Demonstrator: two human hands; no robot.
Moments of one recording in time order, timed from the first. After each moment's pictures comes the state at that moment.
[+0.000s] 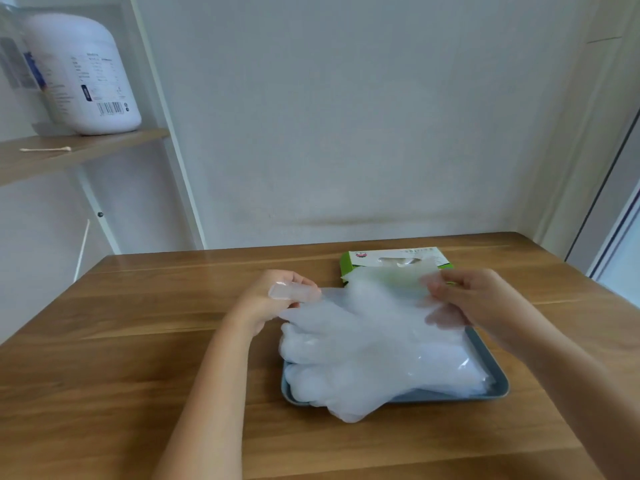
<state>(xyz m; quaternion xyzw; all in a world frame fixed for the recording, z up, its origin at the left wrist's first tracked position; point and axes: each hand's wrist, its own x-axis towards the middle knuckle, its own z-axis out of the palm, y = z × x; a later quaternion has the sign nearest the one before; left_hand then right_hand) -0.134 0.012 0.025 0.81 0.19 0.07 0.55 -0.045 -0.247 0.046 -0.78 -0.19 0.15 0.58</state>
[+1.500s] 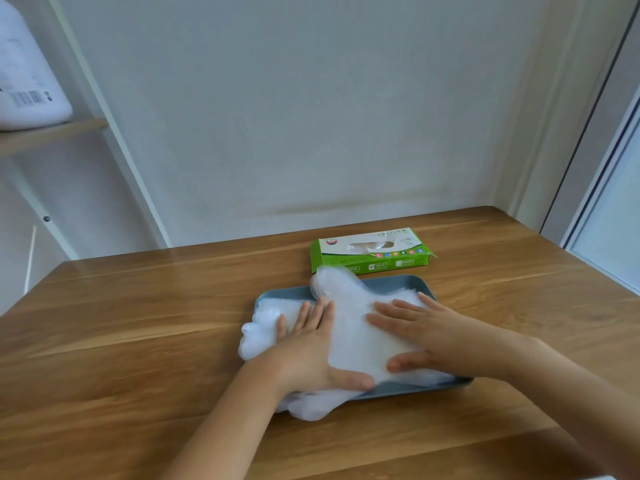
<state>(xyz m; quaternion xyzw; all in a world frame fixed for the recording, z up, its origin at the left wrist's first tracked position) -0.120 -0.073 -0.023 0.97 0.08 -0.17 0.13 -0.015 -0.269 -0.014 -0.85 -0.50 0.13 -0.06</state>
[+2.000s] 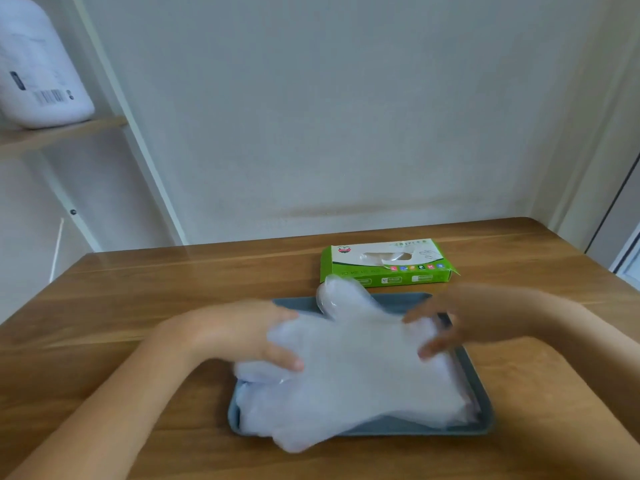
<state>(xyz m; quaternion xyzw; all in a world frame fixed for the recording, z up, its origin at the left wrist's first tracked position) -0.126 -0.020 0.044 0.97 0.09 -0.20 0.10 0.039 -0.268 0.033 -0.85 -0.47 0.23 0.01</state>
